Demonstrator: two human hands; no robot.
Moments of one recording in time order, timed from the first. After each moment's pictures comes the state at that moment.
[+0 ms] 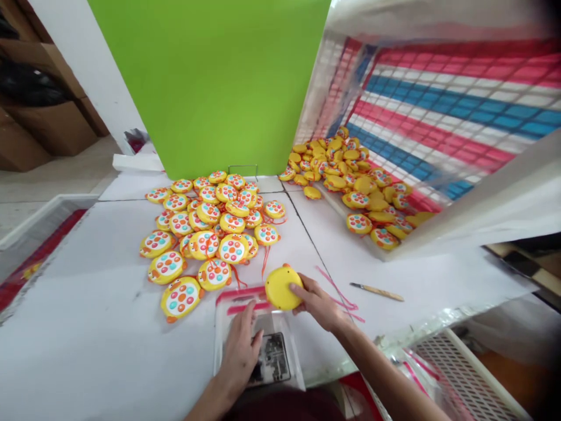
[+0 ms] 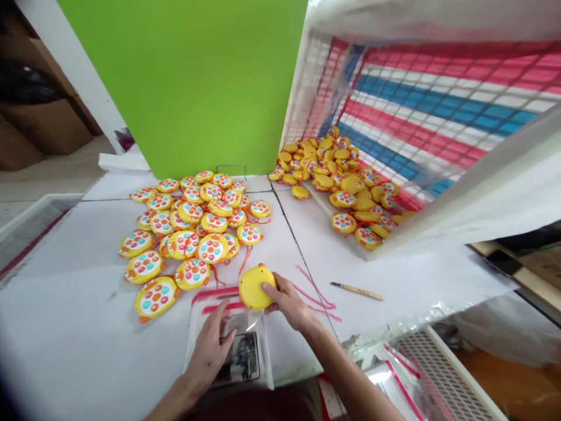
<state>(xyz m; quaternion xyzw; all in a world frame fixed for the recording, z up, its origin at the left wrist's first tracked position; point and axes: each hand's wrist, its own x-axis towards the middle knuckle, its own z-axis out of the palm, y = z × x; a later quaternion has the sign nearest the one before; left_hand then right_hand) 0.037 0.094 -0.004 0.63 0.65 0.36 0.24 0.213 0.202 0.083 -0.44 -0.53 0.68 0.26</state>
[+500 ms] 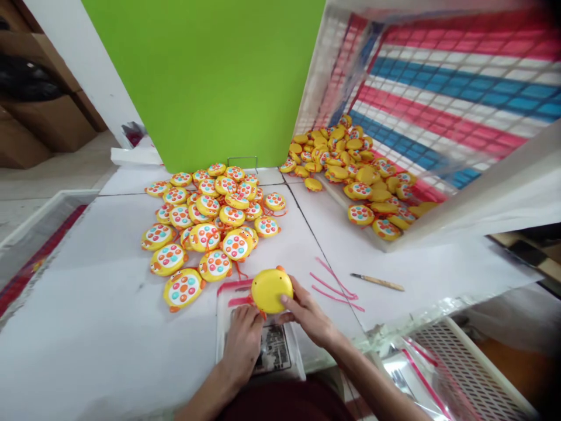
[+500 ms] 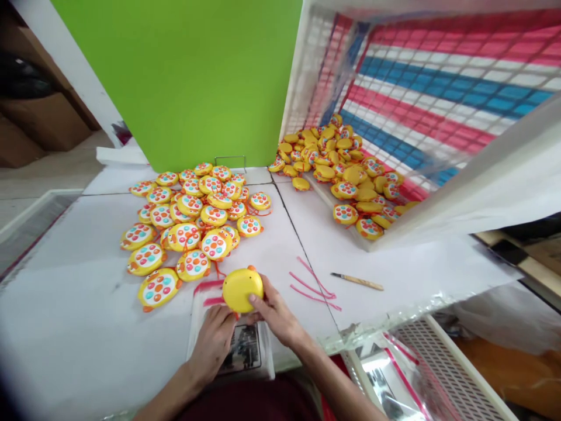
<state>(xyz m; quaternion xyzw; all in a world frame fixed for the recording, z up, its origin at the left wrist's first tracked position) 0.040 0.093 0.016 0.77 0.57 0.30 0.04 0.201 0.158 0.082 -0.40 -0.56 0.67 0.27</state>
